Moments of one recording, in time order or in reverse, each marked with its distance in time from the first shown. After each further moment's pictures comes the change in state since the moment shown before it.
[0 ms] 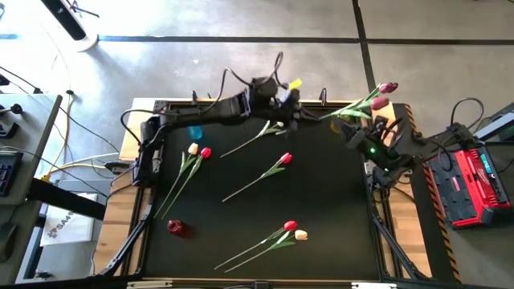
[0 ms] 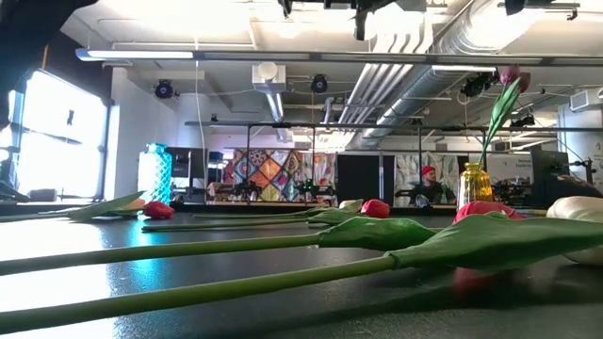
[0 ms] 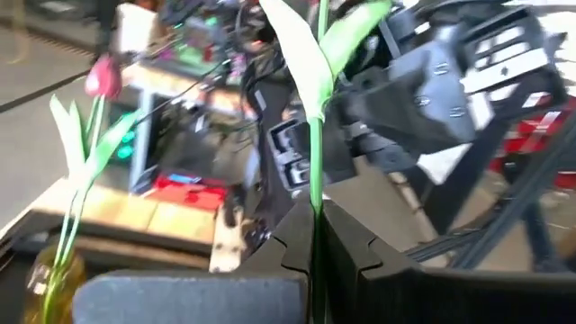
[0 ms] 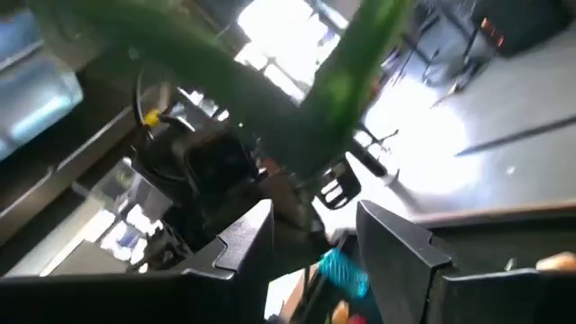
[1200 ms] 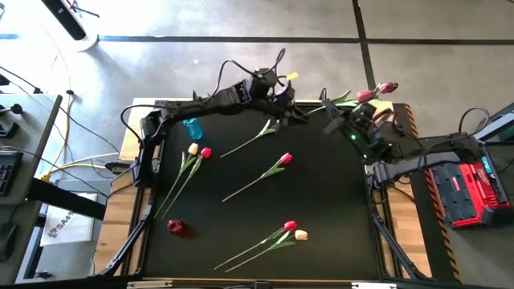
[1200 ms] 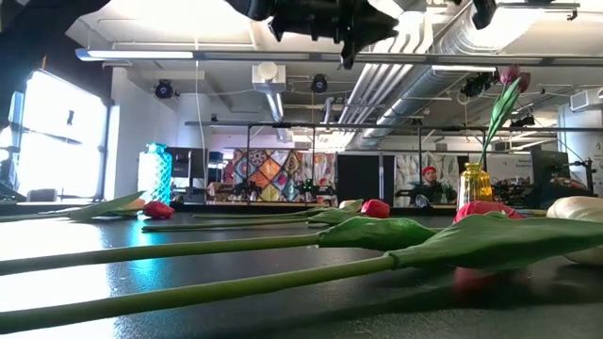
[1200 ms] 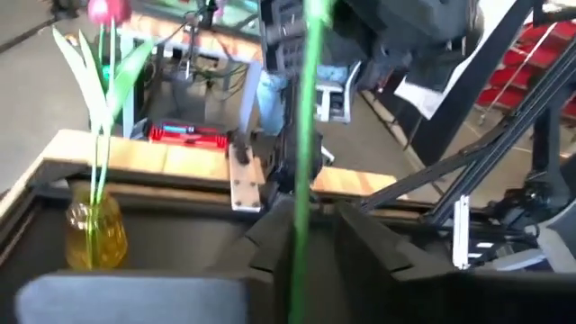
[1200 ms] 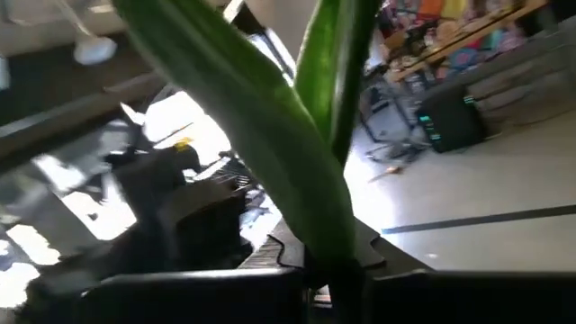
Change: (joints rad) left arm 0.099 0.009 -0.041 -0.165 0.185 0.164; right arm -0.297 0.139 -0.001 0.180 -0.117 -0.290
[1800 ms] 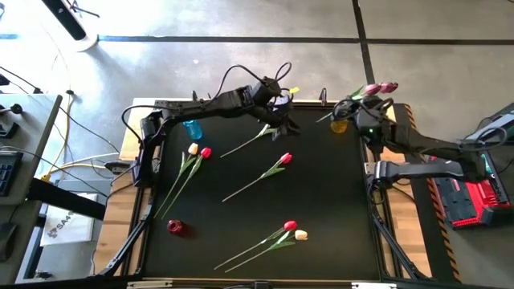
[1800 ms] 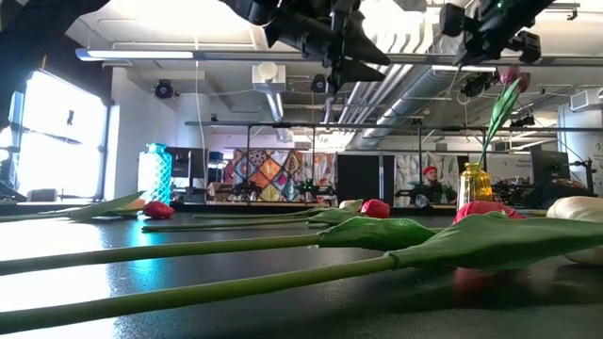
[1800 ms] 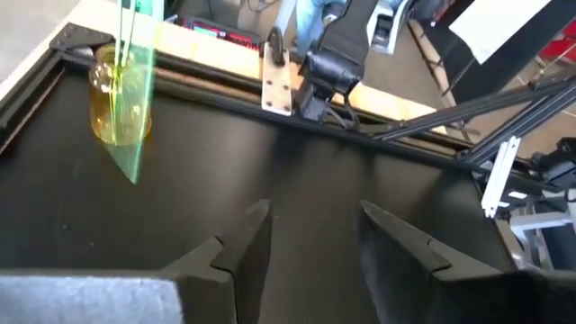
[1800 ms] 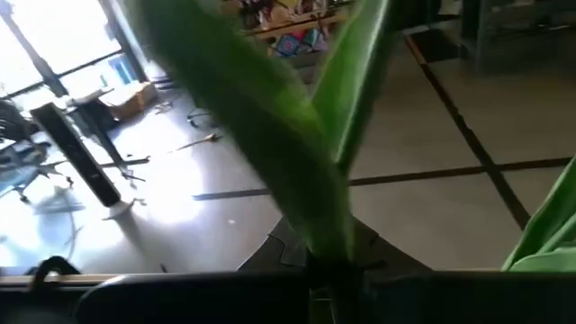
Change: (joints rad) left arm -0.005 0.001 -0.035 -0.242 -0.105 0.019; right arm -0.339 -0.097 0.000 -0.698 0.036 0.190
